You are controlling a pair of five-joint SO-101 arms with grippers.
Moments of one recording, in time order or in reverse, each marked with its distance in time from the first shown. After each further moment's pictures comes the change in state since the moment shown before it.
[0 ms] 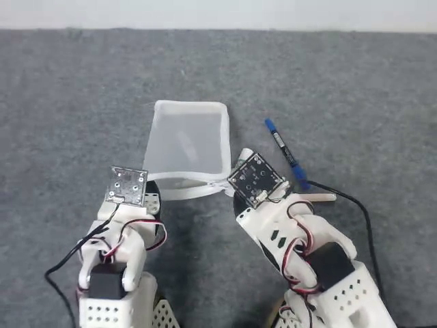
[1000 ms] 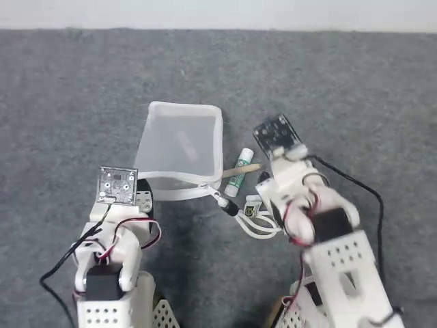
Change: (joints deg) left arm -4.0 0.0 -1.4 0.0 0.0; right arm 14.3 19.9 -8.4 -2.1 0.1
